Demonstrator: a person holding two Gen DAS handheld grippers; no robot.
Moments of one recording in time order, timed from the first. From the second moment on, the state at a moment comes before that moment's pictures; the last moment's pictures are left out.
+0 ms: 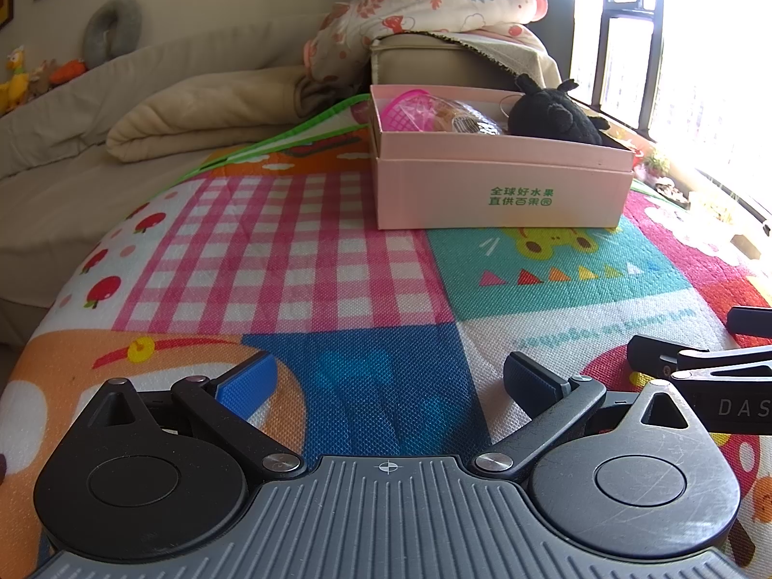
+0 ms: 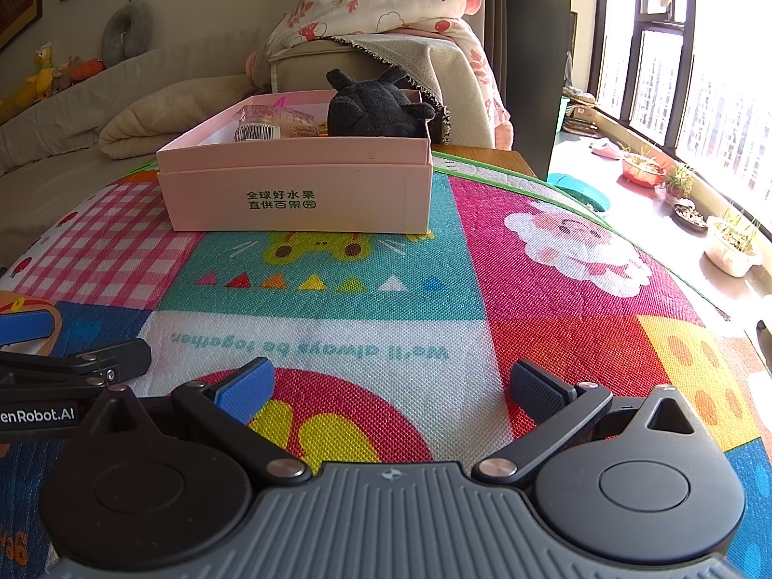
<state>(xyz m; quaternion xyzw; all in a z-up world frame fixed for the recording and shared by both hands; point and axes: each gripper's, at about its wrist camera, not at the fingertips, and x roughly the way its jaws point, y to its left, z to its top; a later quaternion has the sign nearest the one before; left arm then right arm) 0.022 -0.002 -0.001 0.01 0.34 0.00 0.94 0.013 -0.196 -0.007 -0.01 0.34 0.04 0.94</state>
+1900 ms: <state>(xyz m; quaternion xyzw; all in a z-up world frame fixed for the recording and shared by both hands) 0.021 -0.002 -0.001 0.01 0.34 -0.01 0.94 0.013 -0.196 -0.007 -0.01 0.34 0.04 0.94</state>
